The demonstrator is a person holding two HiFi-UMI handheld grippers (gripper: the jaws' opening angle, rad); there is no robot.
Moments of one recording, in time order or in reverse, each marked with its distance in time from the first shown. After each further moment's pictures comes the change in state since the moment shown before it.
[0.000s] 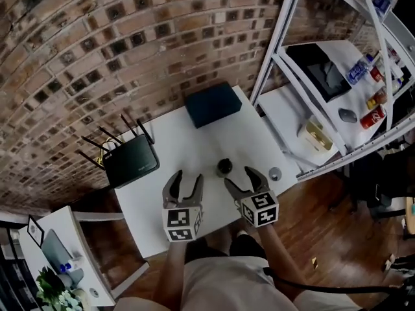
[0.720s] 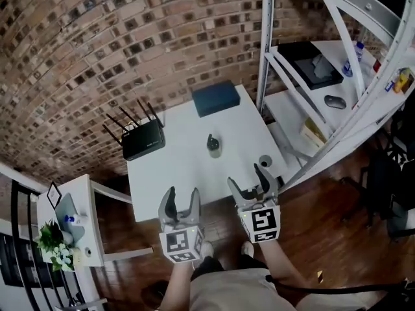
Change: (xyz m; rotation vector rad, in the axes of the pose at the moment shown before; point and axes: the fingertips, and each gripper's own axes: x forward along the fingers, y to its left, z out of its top) left arm -0.176 -0.156 0.008 0.036 -0.154 0.302; right arm -0.221 0.006 0.033 -0.180 -0.351 0.006
